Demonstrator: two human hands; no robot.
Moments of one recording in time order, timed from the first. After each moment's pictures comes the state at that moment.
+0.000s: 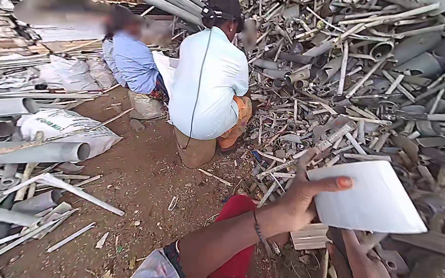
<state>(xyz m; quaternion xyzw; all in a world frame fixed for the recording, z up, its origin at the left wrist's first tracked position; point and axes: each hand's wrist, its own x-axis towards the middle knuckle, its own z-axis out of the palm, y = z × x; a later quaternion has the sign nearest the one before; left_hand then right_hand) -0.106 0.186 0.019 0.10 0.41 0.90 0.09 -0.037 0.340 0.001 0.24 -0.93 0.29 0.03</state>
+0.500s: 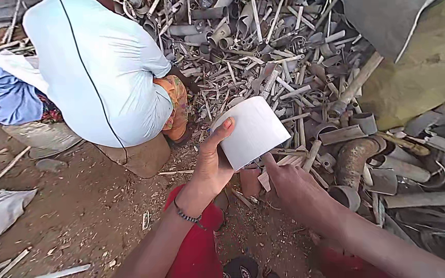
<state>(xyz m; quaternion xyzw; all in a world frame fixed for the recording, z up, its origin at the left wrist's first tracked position) -0.115 0.177 0.009 0.03 0.42 0.91 0.06 -0.068 0.340 0.017 0.13 -0.96 0.16 -0.17</state>
